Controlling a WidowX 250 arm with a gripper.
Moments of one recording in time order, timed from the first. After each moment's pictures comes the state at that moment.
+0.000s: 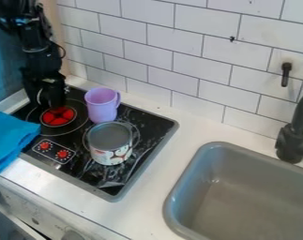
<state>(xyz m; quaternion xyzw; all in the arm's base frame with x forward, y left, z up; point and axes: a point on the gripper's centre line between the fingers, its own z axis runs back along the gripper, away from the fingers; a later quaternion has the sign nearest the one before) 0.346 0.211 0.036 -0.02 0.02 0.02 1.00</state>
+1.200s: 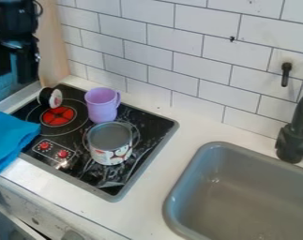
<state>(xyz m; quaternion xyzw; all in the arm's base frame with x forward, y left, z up) 0.279 0.184 0.136 0.02 0.06 0.01 1.00</state>
